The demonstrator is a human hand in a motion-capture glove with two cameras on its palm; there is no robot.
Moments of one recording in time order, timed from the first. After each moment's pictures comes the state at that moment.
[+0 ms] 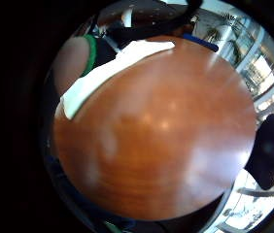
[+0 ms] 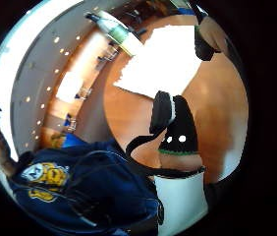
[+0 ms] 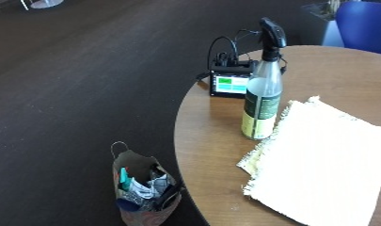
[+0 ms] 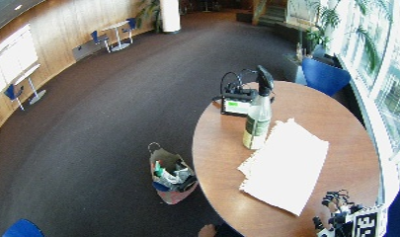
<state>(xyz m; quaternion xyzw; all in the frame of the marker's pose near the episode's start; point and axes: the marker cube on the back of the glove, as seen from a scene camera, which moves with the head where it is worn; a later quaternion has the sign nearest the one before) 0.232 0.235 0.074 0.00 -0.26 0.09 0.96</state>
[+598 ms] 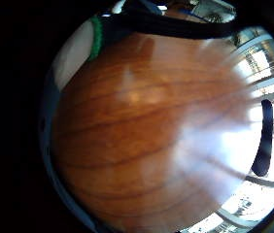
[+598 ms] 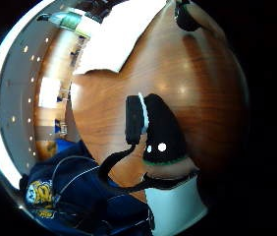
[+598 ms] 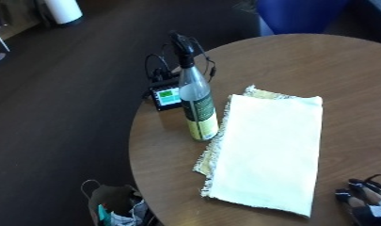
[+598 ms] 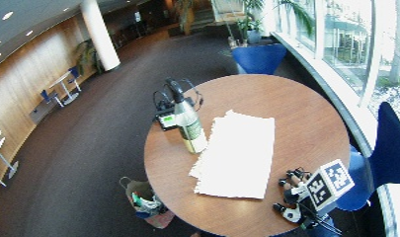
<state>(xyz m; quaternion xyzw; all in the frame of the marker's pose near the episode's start) 0.154 0.140 0.118 -0.15 -0.10 -0.09 0.98</state>
